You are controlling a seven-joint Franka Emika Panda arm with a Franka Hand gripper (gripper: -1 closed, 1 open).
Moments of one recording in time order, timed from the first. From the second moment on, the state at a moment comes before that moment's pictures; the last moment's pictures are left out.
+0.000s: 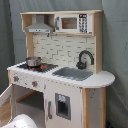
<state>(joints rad) -0.56 -1.51 1.51 -1.98 -0.26 2.53 -0.05</state>
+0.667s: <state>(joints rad) -0.57 -1.51 1.58 -1.99 -0.26 2.57 0.15</state>
